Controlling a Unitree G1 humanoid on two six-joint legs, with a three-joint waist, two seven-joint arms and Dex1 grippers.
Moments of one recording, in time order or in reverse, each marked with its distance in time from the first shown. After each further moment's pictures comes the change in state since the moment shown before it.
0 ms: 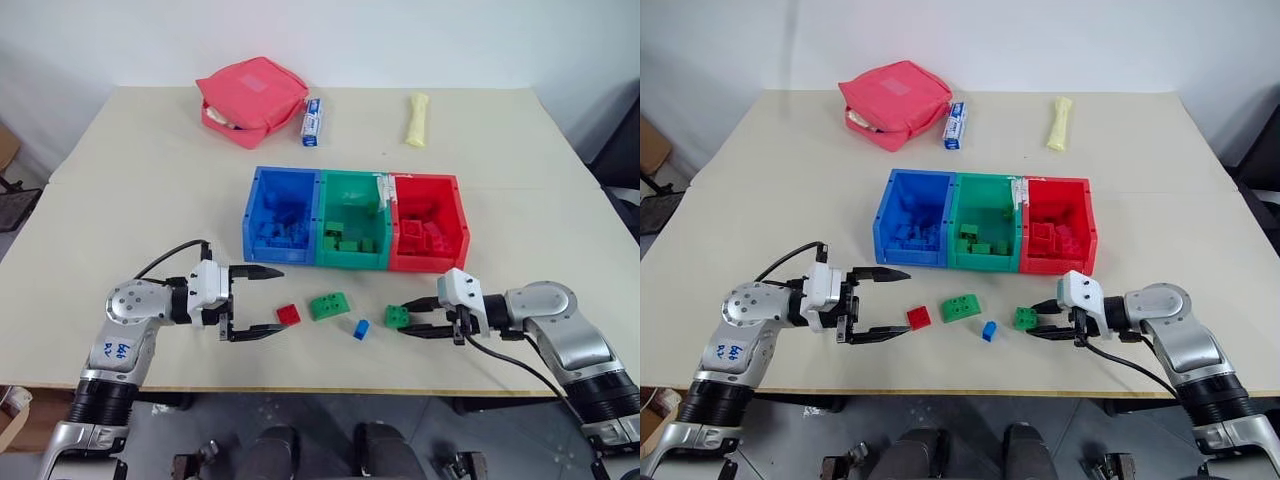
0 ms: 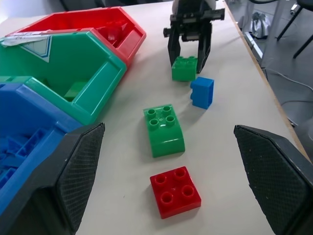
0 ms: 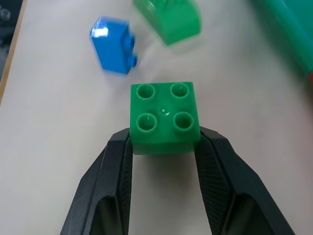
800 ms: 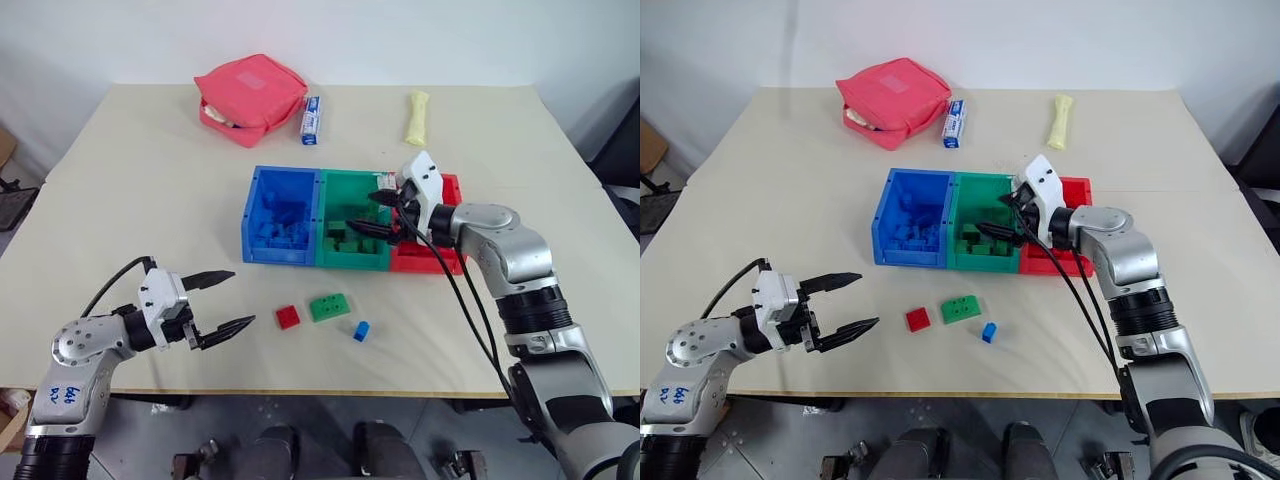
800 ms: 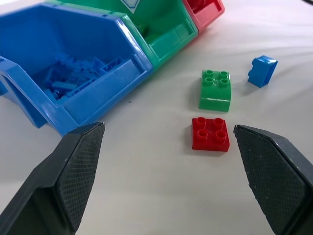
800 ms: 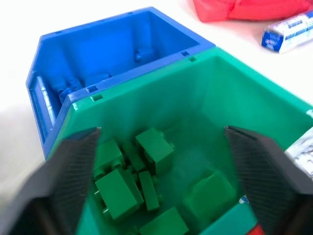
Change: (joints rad) left arm 0.256 0.058 0.197 -0.199 -0.054 0.174 0.213; right arm -0.464 0.247 -0.017 0.116 0.022 0.399 -0.414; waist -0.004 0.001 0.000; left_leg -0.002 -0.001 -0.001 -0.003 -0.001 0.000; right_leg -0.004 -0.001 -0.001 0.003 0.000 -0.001
